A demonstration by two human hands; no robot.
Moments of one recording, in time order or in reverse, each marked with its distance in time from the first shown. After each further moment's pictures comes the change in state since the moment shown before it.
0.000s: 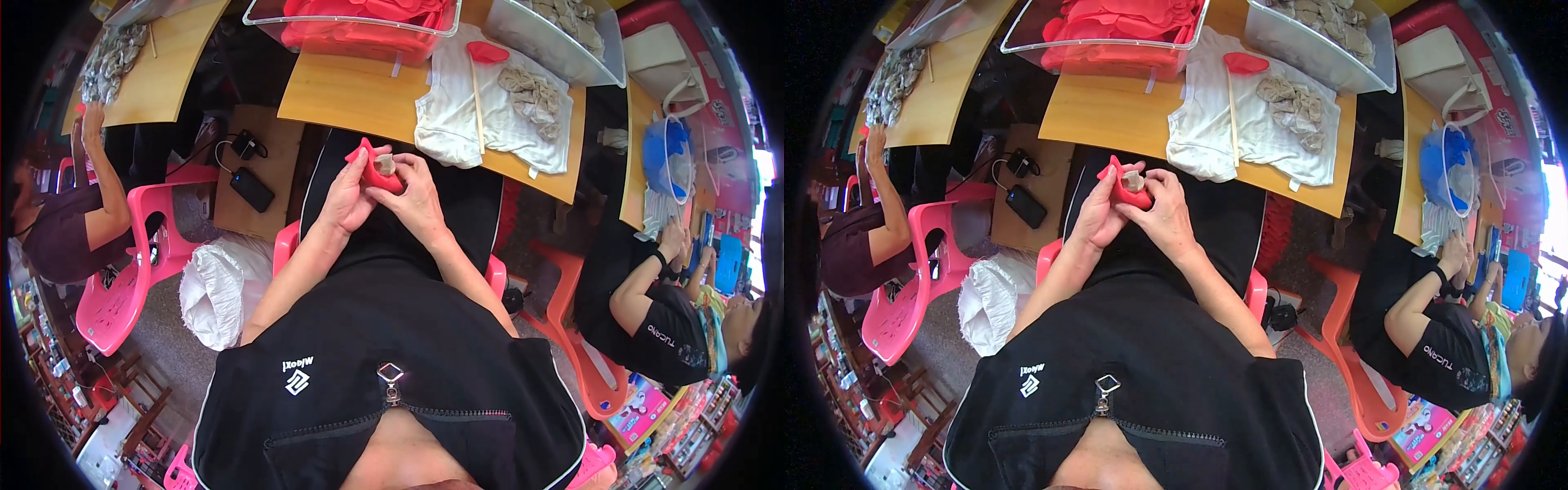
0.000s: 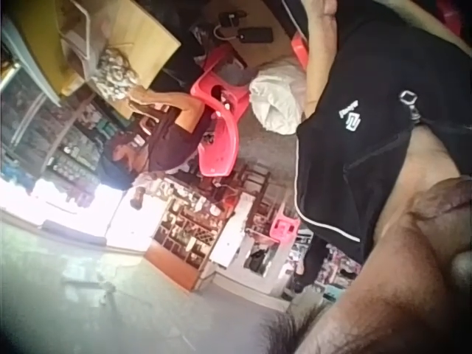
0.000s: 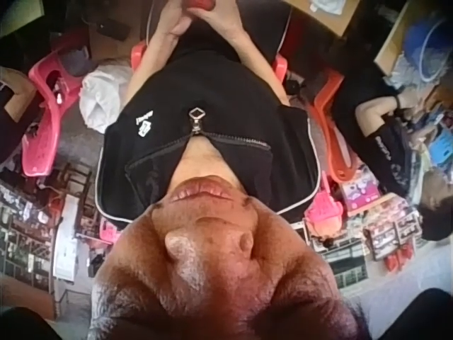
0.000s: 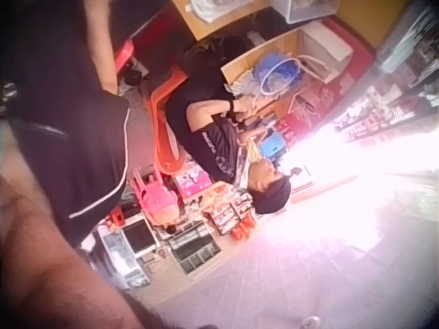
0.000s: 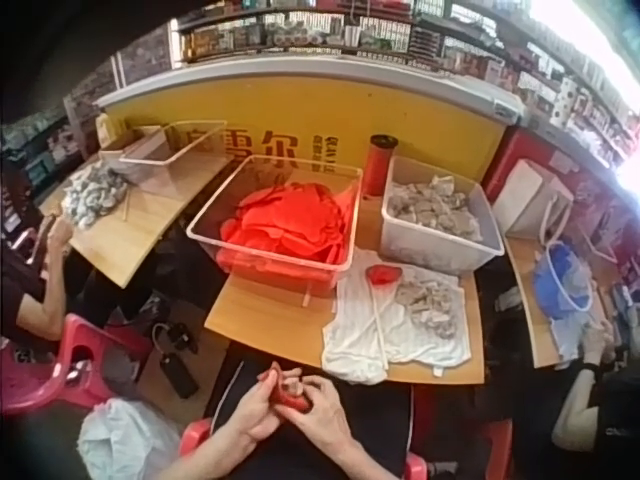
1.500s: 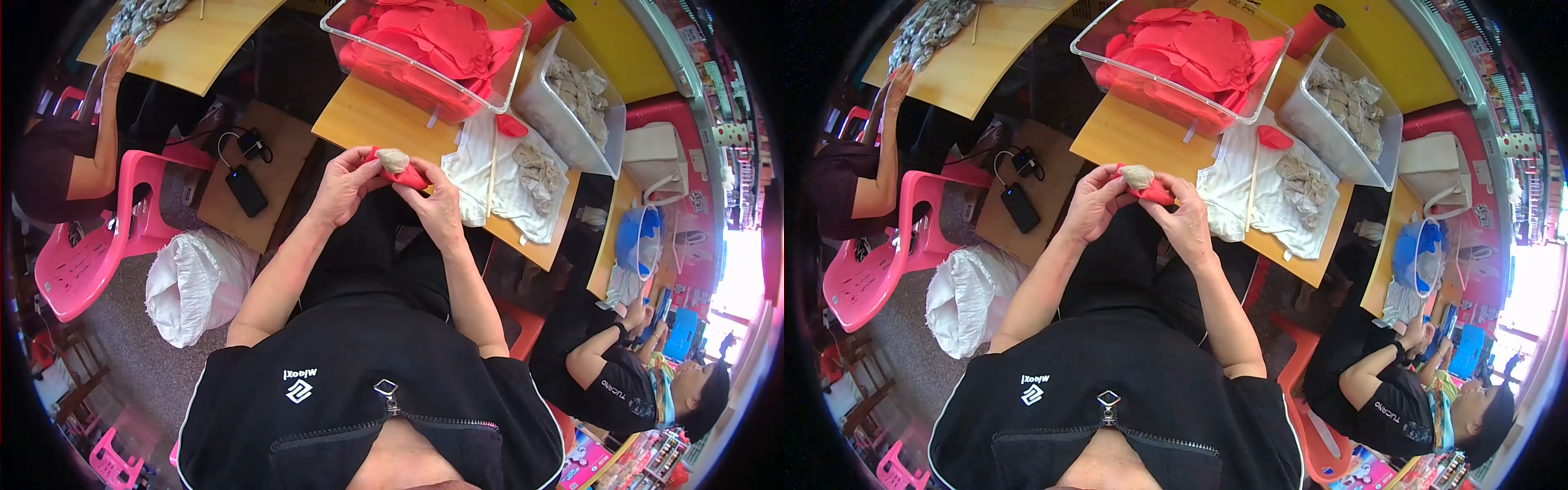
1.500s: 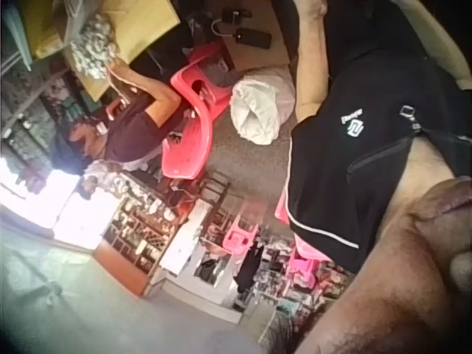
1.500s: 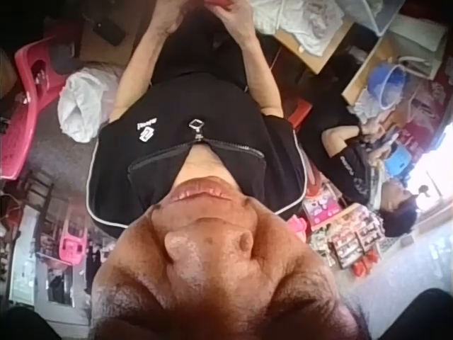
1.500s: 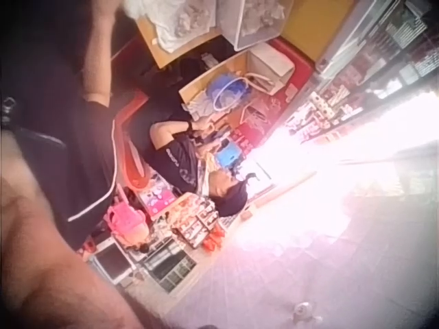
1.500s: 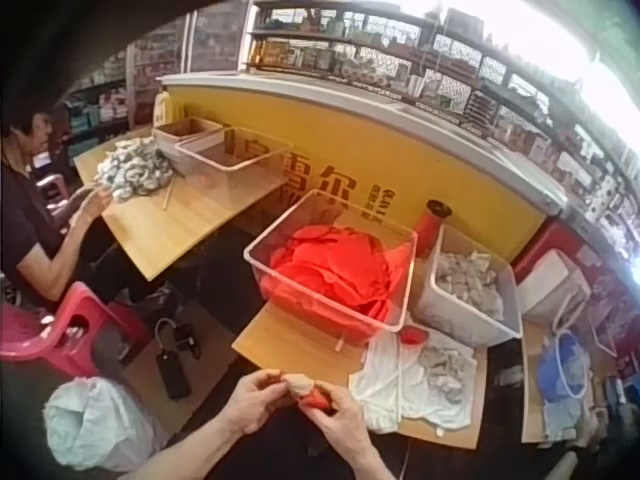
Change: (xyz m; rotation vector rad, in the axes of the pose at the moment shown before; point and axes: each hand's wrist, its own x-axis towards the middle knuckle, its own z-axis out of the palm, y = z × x) left_hand 0.008 0.066 0.001 0.161 -0.064 0.406; right_hand 0.067 -0.047 -0.005 -0.032 -0.141 -0.179
